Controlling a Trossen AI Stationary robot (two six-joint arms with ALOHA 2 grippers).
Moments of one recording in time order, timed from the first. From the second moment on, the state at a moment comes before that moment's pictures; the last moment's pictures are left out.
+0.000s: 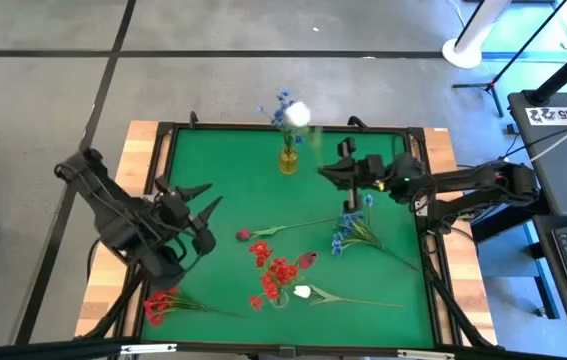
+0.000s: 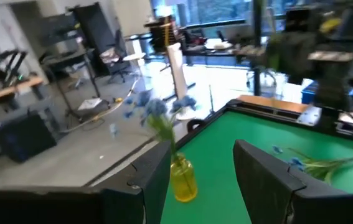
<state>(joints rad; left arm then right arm) -0.73 1.39 1.49 -1.48 -1.43 -1.24 -0.15 1.29 0.59 1.21 -0.25 0.04</state>
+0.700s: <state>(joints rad) -0.48 1.27 1.02 -0.80 -1.19 -0.96 -0.37 1.56 0.51 1.54 -0.27 0.09</state>
